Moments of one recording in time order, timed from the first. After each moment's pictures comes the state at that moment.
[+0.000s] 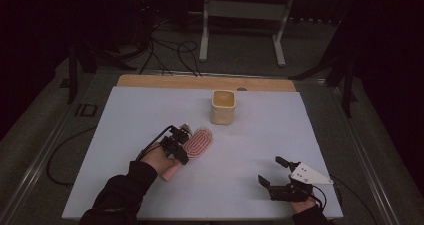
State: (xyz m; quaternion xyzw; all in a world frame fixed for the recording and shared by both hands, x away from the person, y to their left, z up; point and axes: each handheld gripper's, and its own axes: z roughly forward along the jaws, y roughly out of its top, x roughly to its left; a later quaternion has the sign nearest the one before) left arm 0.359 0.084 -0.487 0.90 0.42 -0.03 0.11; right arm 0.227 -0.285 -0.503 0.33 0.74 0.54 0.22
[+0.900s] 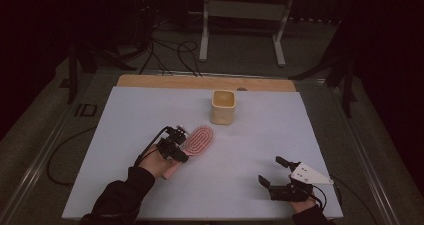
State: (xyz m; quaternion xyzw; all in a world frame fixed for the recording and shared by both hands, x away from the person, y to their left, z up) left arm 0.347 0.095 -0.480 0.88 0.43 0.00 0.19; right arm 0.227 -0.285 -0.503 0.33 0.74 0.54 0.22
